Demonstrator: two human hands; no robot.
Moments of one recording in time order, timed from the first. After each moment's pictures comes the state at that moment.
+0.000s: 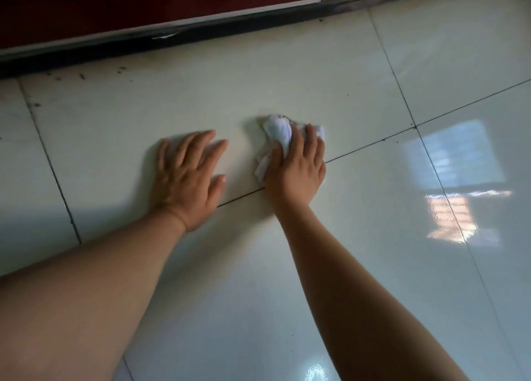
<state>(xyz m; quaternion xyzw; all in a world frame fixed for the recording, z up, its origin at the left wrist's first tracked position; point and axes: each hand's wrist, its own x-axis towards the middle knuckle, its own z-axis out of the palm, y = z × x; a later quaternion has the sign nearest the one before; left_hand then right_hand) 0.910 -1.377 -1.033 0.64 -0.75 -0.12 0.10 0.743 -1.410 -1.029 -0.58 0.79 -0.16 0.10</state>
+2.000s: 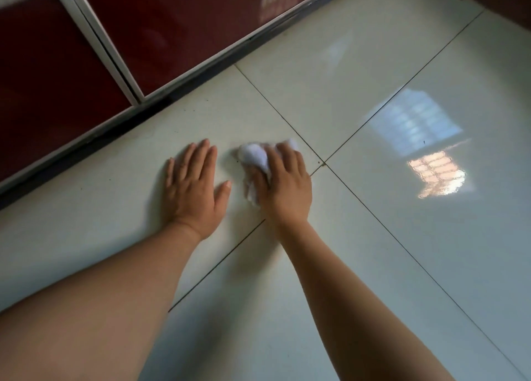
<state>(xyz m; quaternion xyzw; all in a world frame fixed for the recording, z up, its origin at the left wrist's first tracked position) 0.736 -1.540 -1.035 0.57 -0.80 -0.12 0.11 0.579 -1.508 -1.026 -0.60 0.76 -0.23 0.06</state>
